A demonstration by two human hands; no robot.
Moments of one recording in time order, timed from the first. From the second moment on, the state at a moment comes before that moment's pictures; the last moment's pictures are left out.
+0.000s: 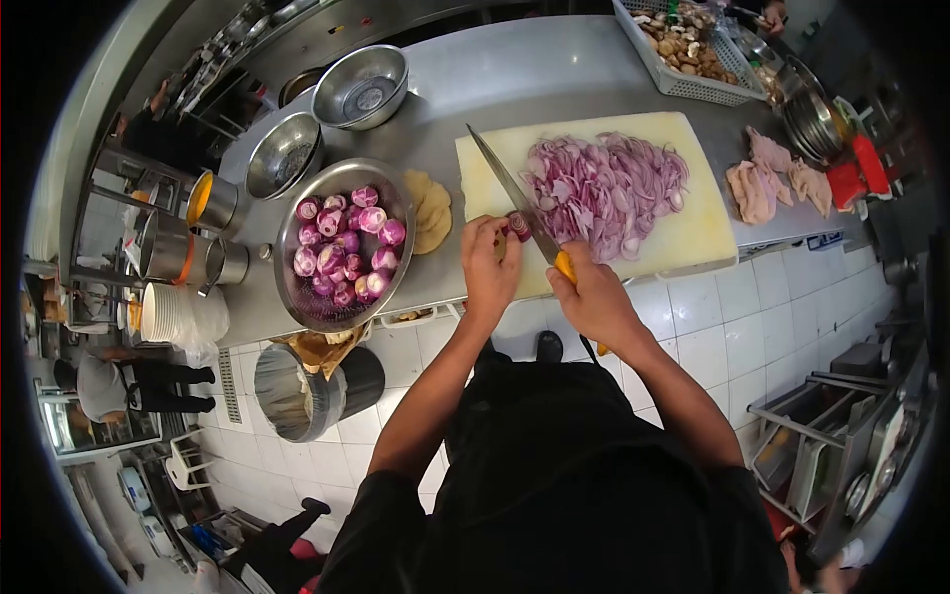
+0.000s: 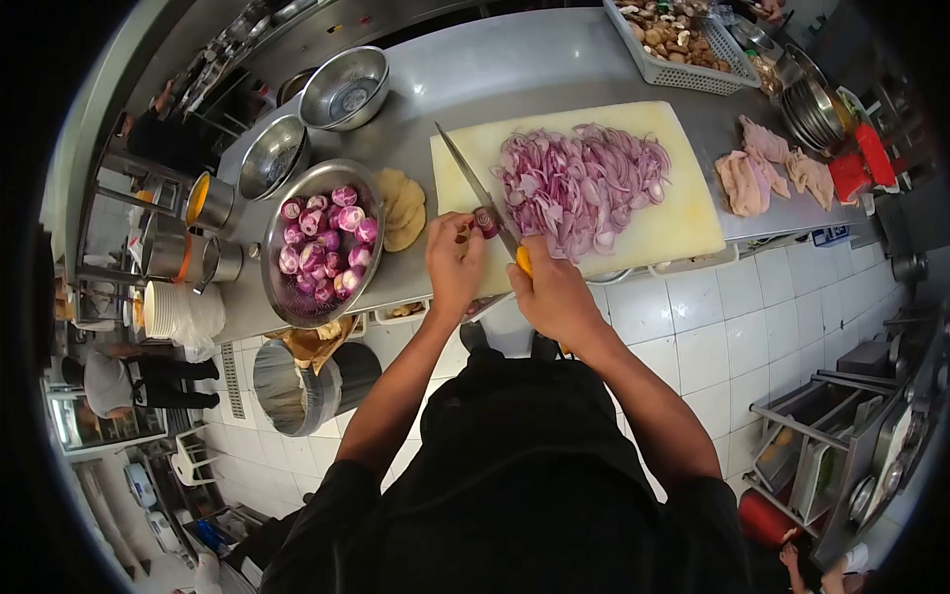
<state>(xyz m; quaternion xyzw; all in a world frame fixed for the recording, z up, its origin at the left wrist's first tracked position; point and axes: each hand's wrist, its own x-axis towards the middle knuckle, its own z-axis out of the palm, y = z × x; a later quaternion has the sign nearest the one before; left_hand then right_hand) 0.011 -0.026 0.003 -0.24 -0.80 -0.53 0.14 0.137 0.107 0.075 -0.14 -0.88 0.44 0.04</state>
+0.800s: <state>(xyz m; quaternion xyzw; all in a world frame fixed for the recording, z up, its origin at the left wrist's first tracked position) 0.009 -0.020 -0.004 -0.25 -0.79 -0.54 0.16 0.110 0.105 0.098 -0.12 -0.92 0.37 -0.09</state>
